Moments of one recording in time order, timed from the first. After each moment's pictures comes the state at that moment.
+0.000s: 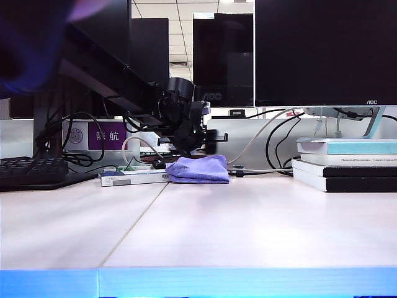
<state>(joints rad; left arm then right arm) -0.46 2.80 2.57 -0.06 -0.08 -0.02 0.59 0.93 1.00 -0.12 0.09 0.05</state>
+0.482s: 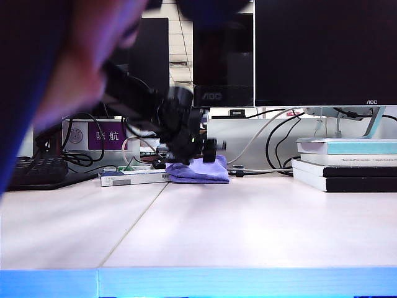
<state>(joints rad) -0.45 2.82 2.57 -0.07 -0.07 -0.03 0.59 0.93 1.00 -0.12 0.09 0.05</state>
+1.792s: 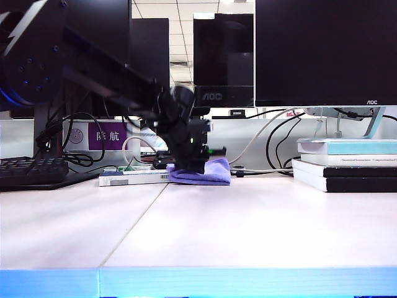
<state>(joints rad) -0.45 2.84 2.70 -0.41 0.01 0.01 0.59 0.93 1.00 -0.12 0.08 0.05</state>
